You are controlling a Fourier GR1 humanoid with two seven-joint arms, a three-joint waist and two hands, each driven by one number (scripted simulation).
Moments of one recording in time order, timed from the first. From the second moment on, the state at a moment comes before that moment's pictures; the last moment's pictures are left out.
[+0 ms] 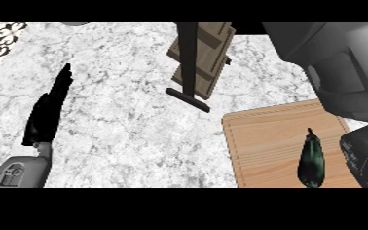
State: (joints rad) left arm -0.16 0.35 -0.01 -1.42 -0.09 0.15 0.06; right arm -1.86 -0.17 -0.21 -0.28 1.34 -0.03 1.25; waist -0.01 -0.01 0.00
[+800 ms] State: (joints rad) left arm -0.13 0.35 0.01 -1.43 -0.09 0.16 0.07; right arm -1.96 -0.22 -0.32 -0.47 1.57 -0.08 1.25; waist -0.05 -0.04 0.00
